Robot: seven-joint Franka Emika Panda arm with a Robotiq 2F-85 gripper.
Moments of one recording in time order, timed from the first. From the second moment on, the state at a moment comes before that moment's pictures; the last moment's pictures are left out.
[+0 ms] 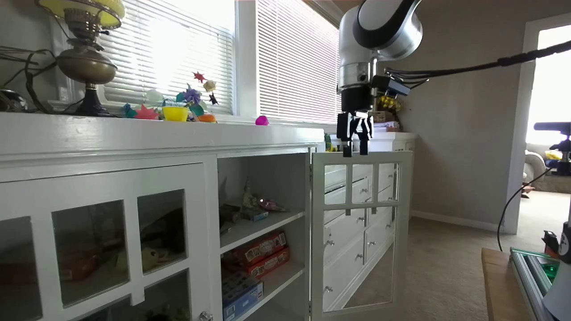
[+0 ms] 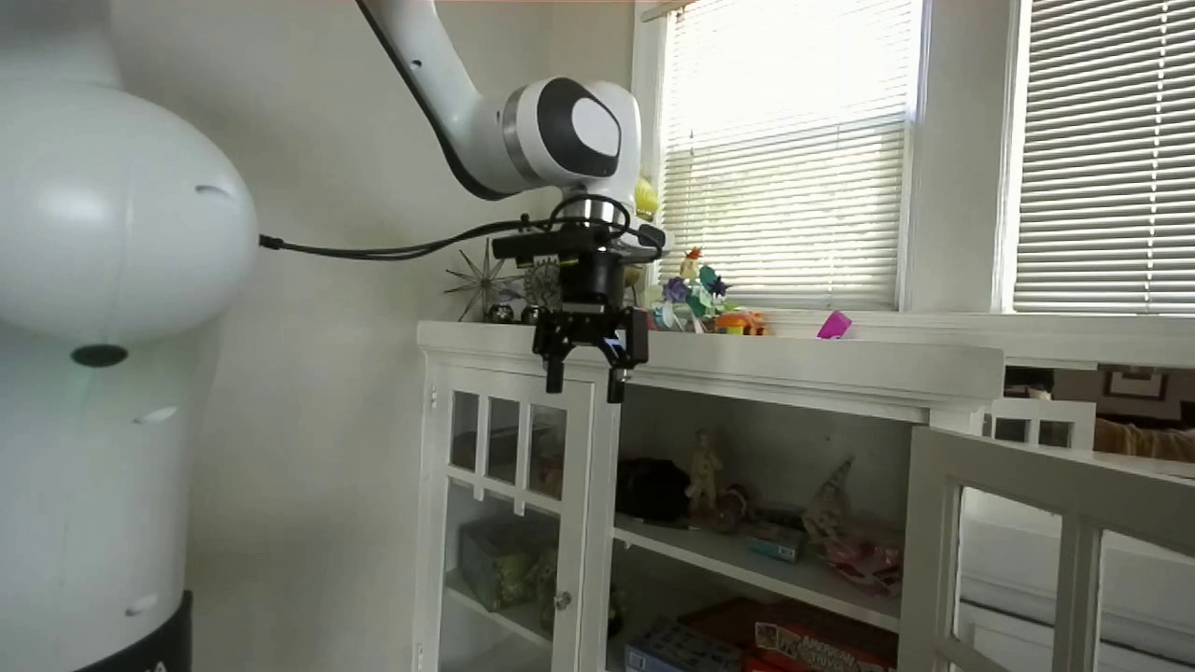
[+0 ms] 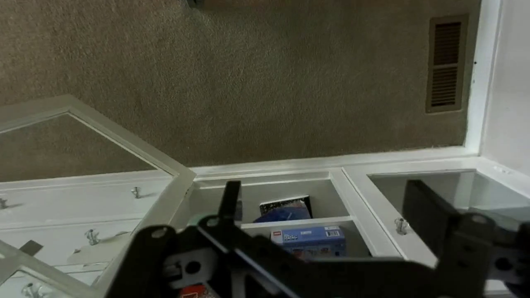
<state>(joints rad) -0.04 -0.36 -0.06 -2.54 -0.04 2.18 0.04</state>
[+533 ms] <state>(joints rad) -0.08 -0.28 -0.08 -2.50 -0.08 2.31 0.04</state>
